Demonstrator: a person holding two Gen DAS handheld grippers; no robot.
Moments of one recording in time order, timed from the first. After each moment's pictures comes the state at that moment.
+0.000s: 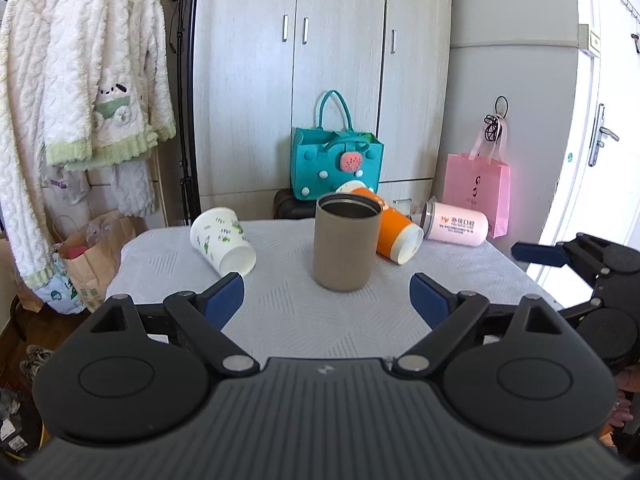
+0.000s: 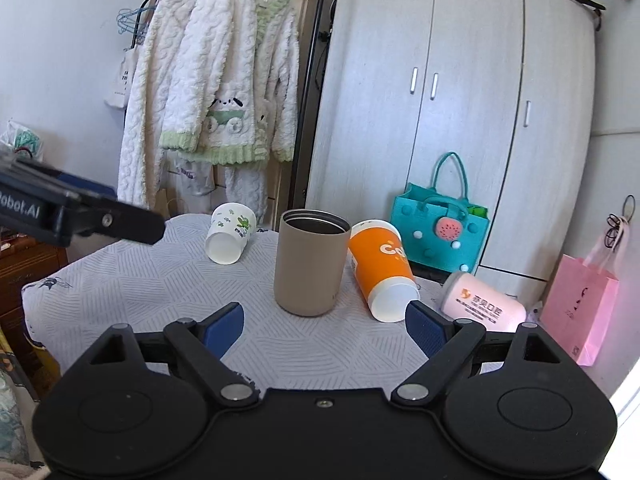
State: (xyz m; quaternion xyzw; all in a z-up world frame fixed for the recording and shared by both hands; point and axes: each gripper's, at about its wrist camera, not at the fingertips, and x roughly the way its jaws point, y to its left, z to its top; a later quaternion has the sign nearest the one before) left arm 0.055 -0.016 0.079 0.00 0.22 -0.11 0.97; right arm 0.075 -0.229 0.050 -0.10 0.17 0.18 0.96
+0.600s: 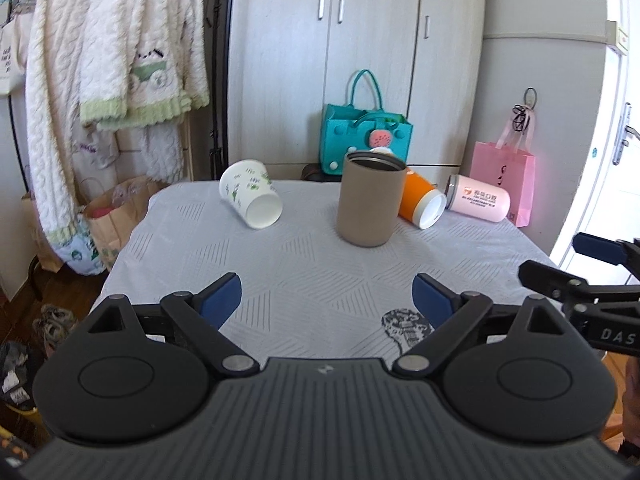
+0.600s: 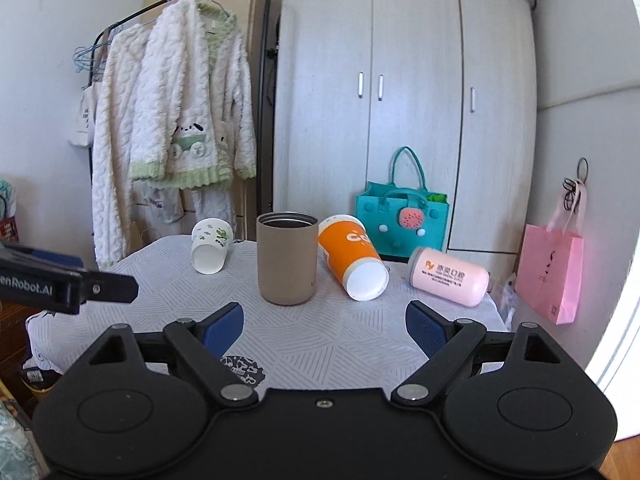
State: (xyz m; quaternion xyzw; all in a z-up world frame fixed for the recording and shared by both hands) left arm 0.028 -0.012 0.047 -0.03 0.24 -0.06 0.97; right arm 0.032 -0.244 0.042 -0.03 0.17 0.12 0.98
